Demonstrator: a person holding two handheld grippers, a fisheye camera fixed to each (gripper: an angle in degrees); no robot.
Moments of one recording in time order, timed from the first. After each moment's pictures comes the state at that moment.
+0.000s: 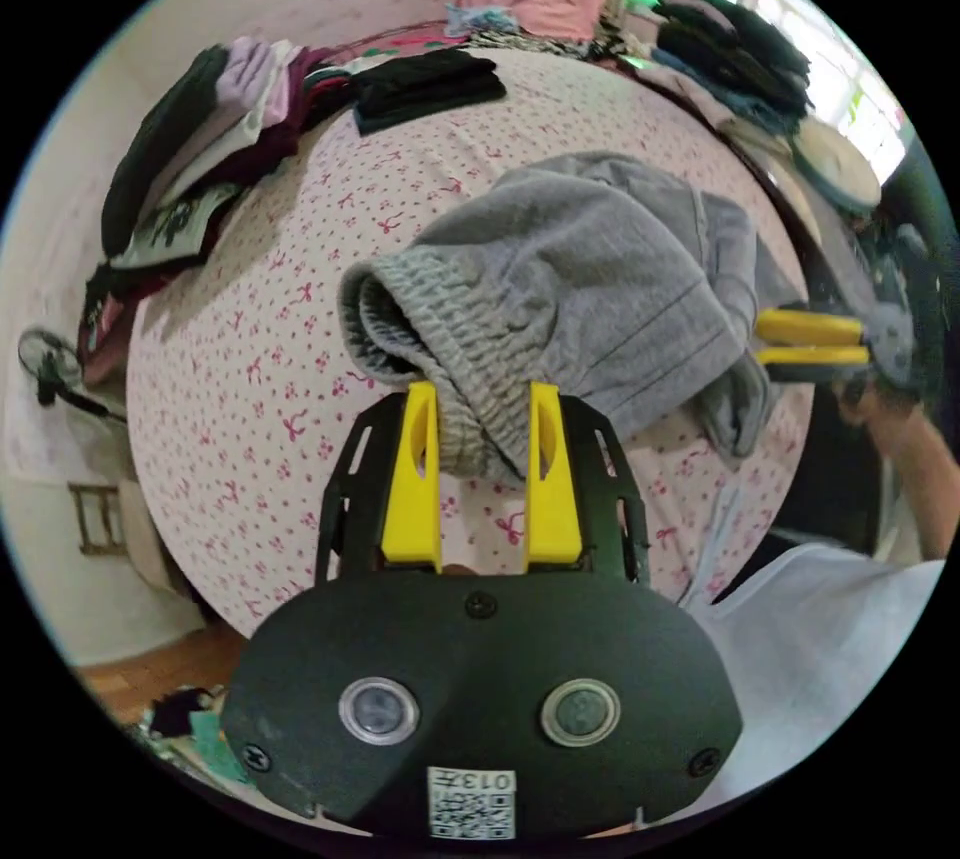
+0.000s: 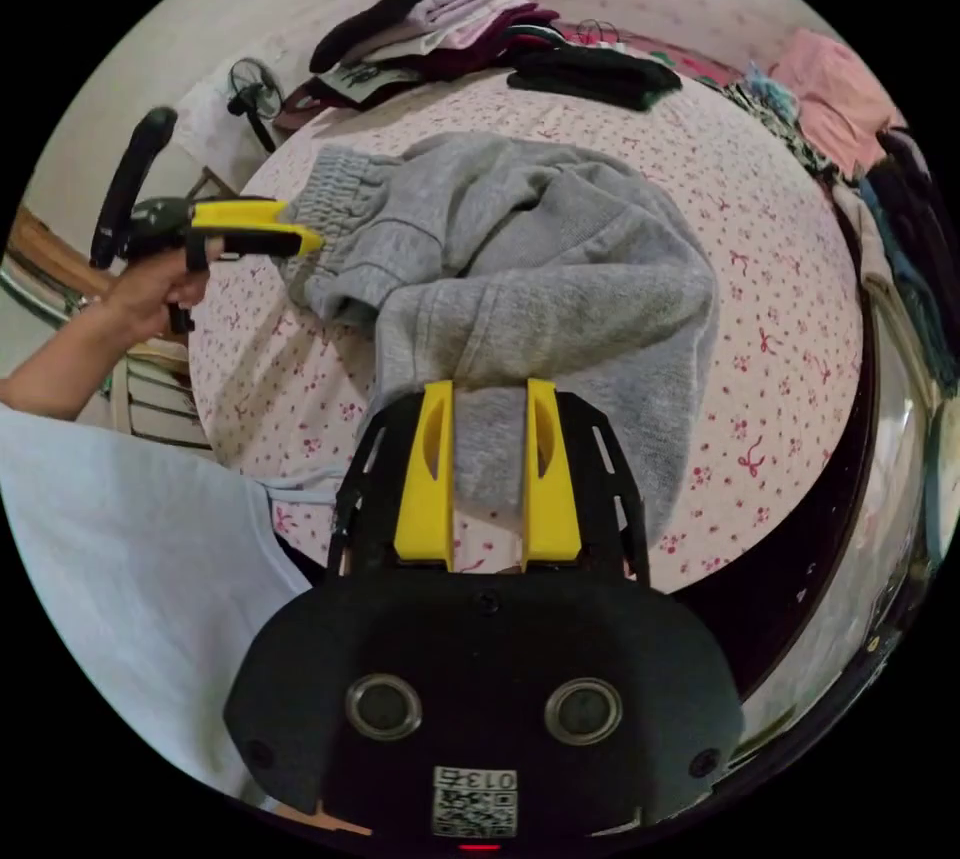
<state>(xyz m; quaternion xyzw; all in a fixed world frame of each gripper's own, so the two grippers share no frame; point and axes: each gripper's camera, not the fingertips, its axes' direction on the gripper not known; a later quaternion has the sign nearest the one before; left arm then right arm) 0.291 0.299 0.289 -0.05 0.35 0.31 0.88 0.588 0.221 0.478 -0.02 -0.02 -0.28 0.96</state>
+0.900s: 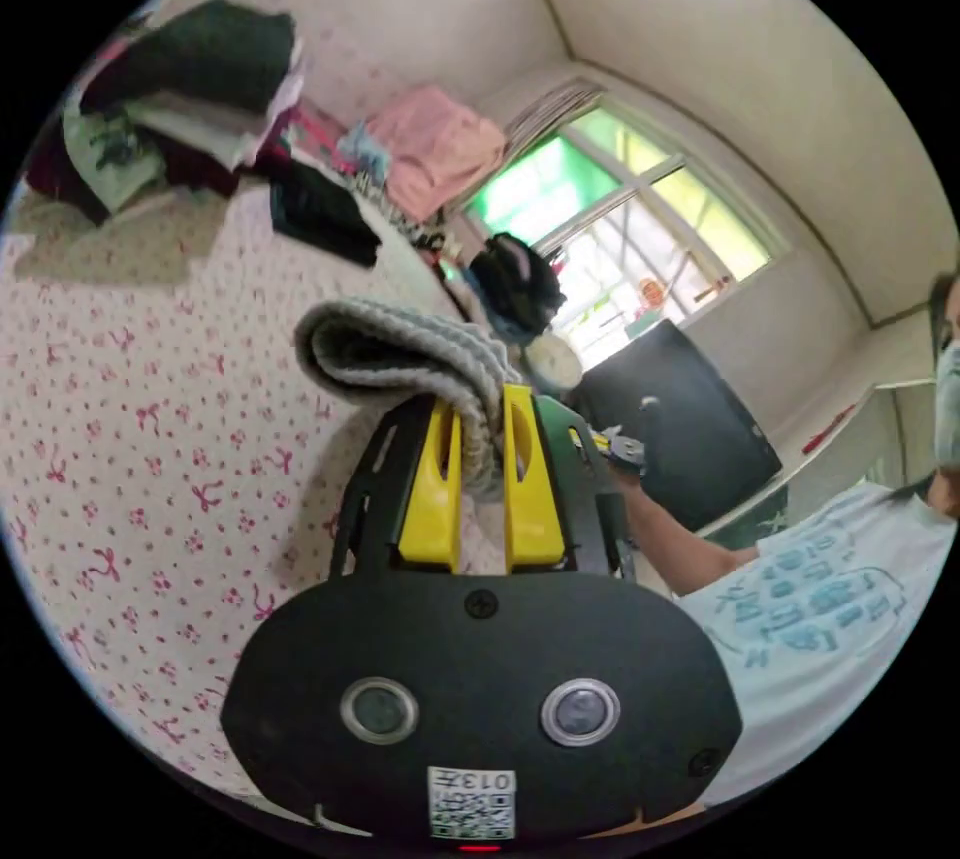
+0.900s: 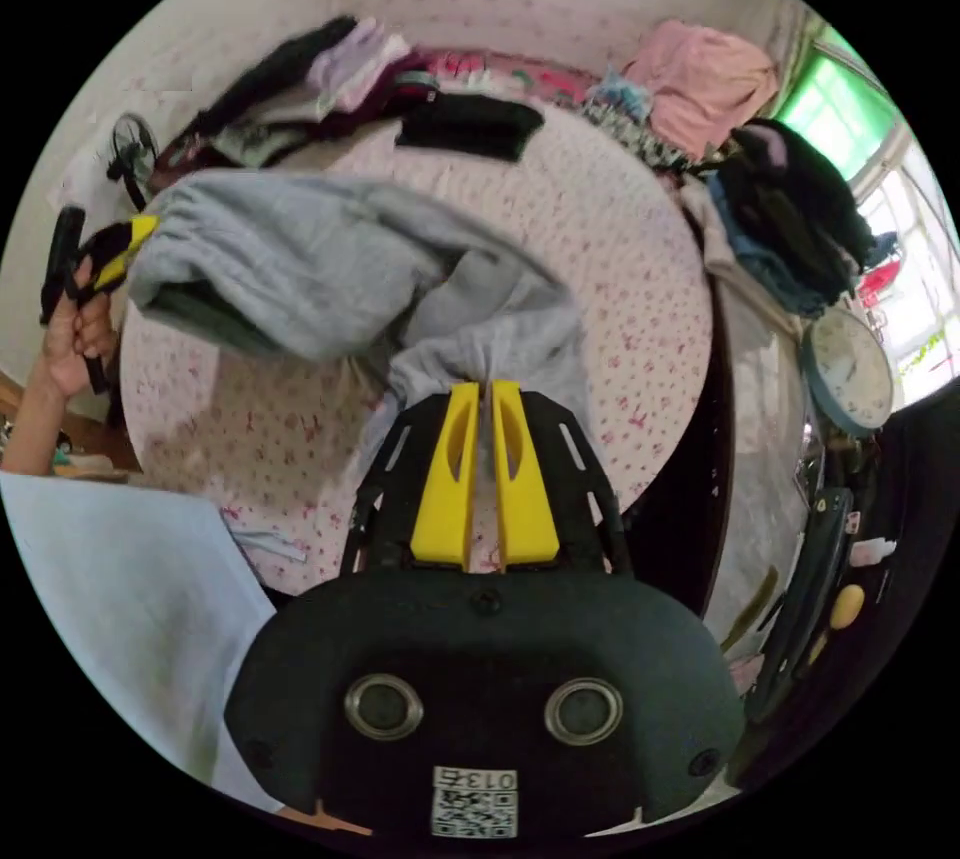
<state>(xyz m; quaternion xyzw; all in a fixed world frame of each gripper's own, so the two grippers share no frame) 0.017 0.184 0.298 -0.01 0.77 0.11 0.62 0.506 0.330 0.408 0.08 0.13 -0.16 0.97</state>
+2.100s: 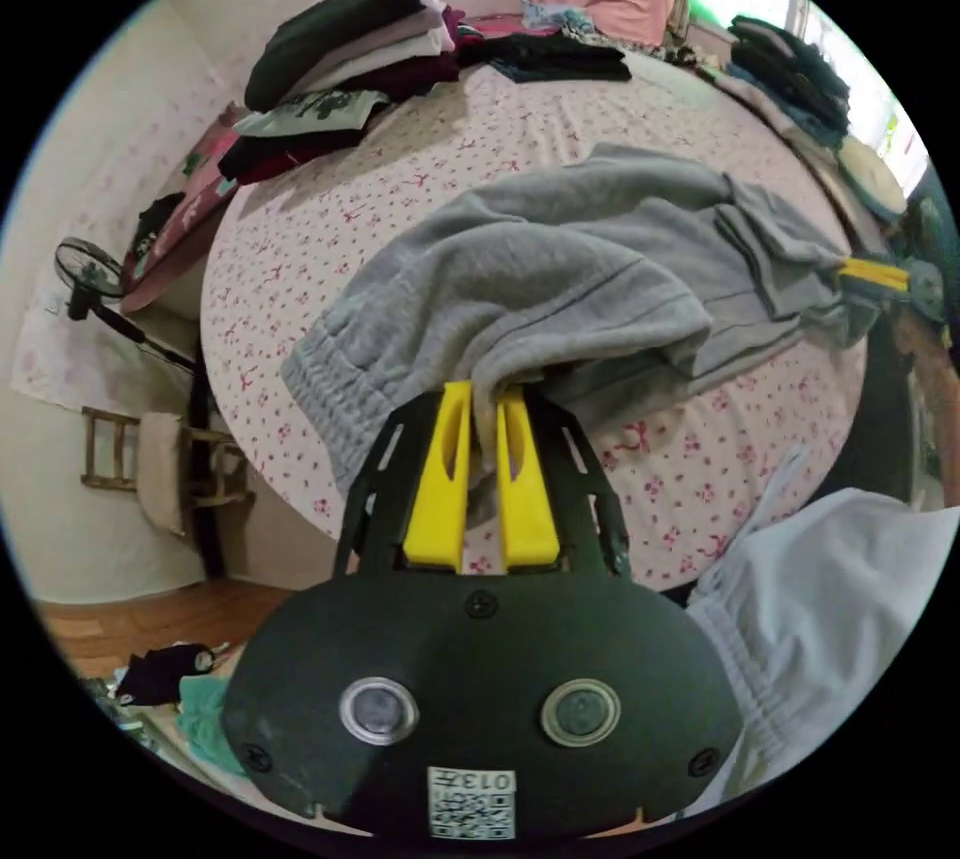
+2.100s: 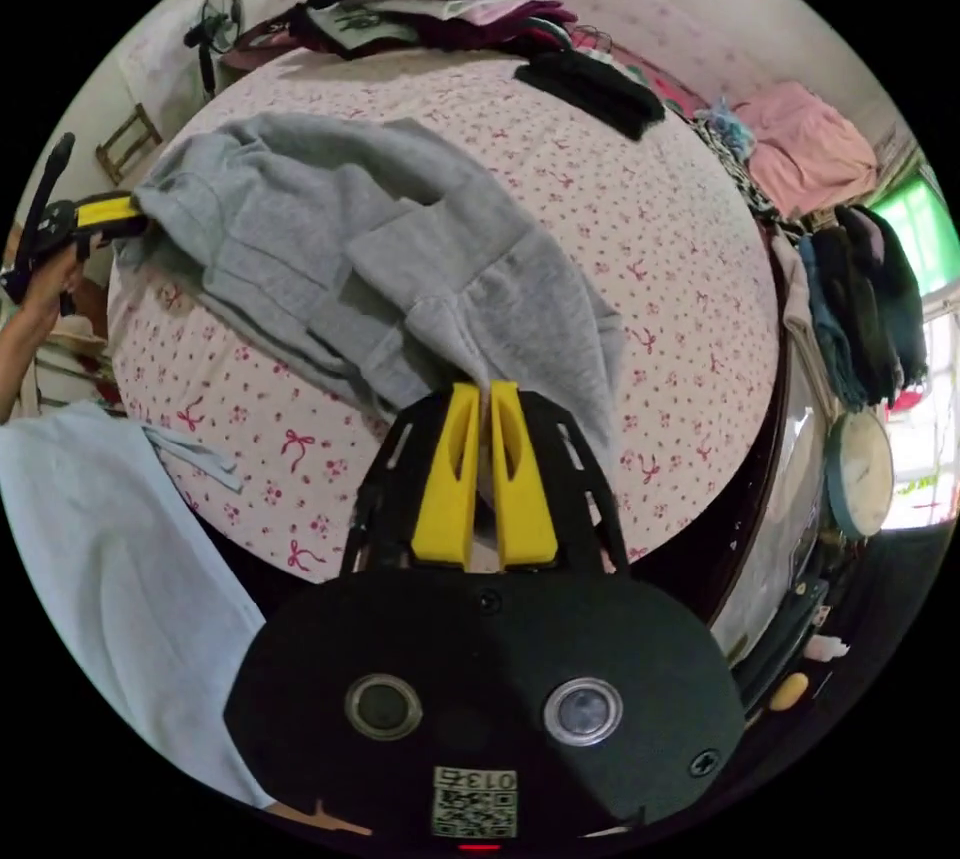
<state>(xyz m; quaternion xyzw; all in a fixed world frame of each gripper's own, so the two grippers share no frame) 0.022 0.299 0.209 -0.05 0.31 0.28 0.91 0.558 0.421 0.464 0.00 0.16 -0.29 0.94</state>
